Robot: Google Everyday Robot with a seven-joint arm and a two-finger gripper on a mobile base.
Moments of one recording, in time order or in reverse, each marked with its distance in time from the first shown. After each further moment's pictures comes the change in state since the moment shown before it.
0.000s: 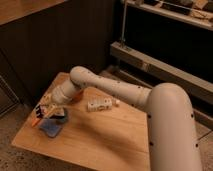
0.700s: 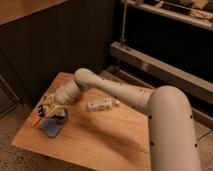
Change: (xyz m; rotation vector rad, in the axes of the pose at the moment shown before) arm 0.015 -0.002 -0.005 0.033 -0.063 0.033
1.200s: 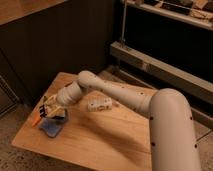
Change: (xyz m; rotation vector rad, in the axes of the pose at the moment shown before) arm 0.012 0.000 0.005 0.011 -0.035 -0.004
